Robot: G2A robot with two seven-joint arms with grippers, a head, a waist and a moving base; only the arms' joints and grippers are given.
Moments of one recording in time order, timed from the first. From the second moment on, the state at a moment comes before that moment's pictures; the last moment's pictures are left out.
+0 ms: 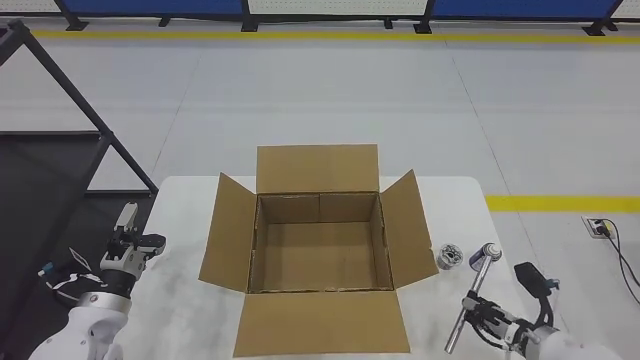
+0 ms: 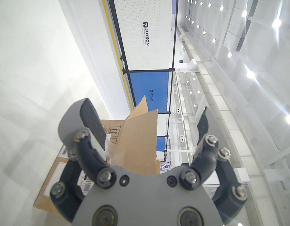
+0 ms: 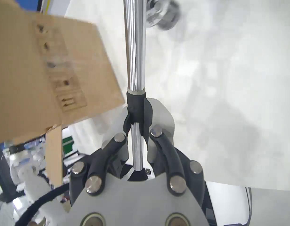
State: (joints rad) left arm 1.37 -1.23 -1.81 -1.86 -0.28 0.18 -0.16; right arm -1.43 -1.35 1.83 -1.97 -0.67 0.41 1.09
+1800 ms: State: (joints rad) left arm 1.37 -1.23 -1.81 -1.86 -0.28 0.18 -0.16; right arm -1.27 -1.27 1.60 -1.72 -0.92 0.49 1.23
